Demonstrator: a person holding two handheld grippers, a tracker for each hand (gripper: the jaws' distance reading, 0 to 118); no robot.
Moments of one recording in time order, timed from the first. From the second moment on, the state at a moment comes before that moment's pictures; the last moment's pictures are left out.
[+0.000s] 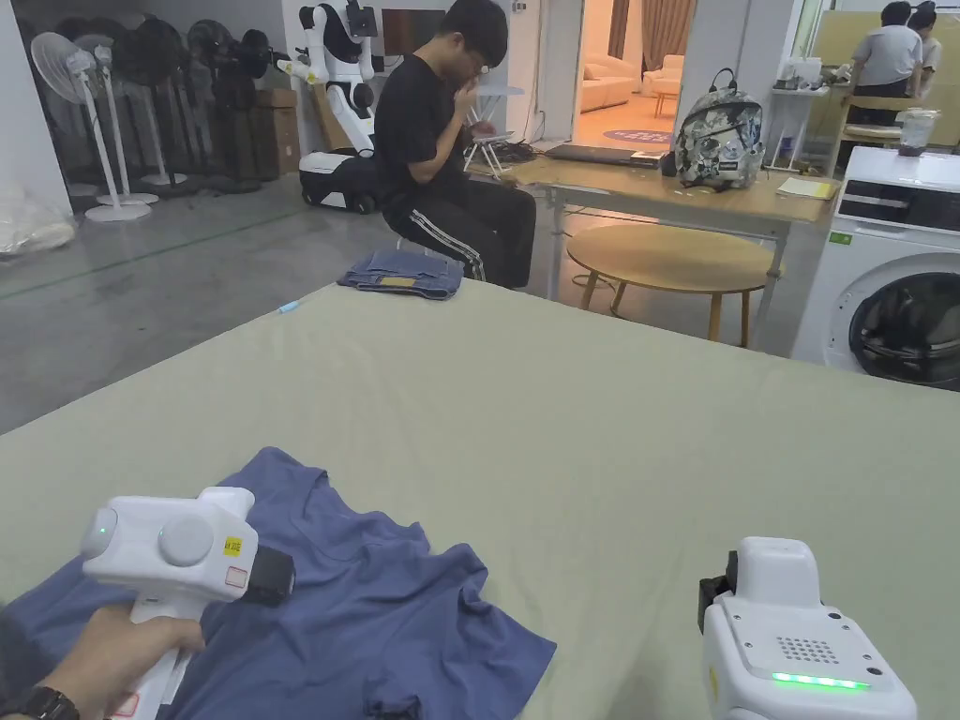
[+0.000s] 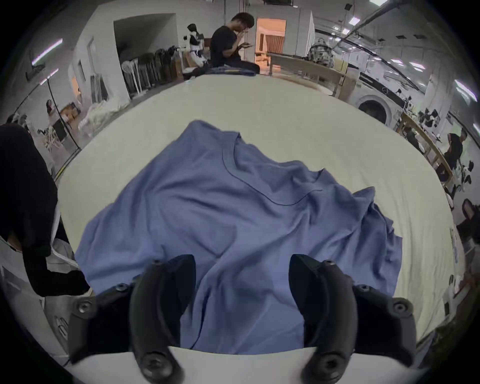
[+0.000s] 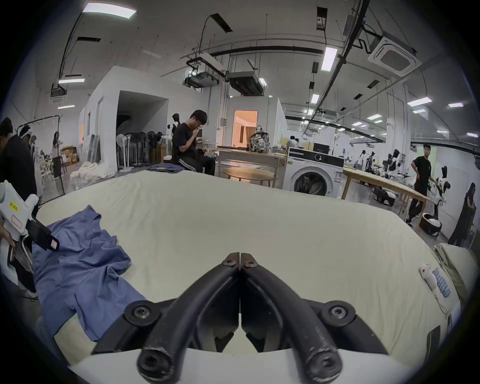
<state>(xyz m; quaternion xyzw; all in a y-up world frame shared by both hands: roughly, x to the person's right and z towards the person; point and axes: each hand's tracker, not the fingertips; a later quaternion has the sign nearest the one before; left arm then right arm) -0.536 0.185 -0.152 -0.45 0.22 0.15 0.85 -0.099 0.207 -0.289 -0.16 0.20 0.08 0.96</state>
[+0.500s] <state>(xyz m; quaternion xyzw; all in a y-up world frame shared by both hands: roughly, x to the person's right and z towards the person) -0.525 0.148 -0.165 -0.52 0.19 0.08 0.83 -0.102 0.189 -0.288 -0.18 0.19 0.09 0.96</state>
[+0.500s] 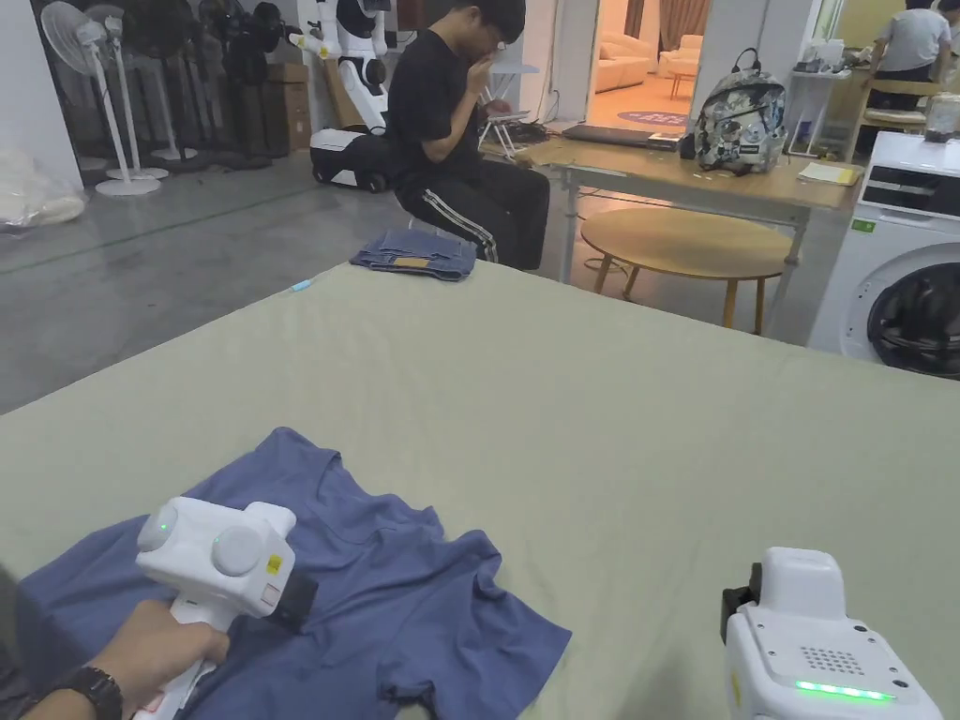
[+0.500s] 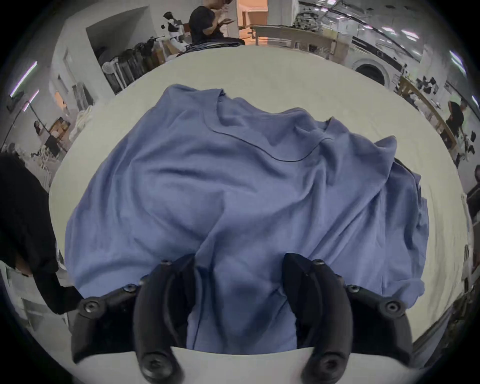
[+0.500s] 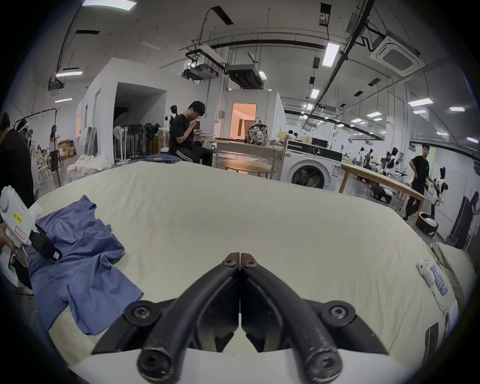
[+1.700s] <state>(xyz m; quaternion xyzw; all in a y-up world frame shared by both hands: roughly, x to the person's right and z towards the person) -0.424 0.388 -0.207 -0.19 0.11 0.02 0.98 -0.025 0.244 -0.290 -0.13 0.12 0.03 0.98</state>
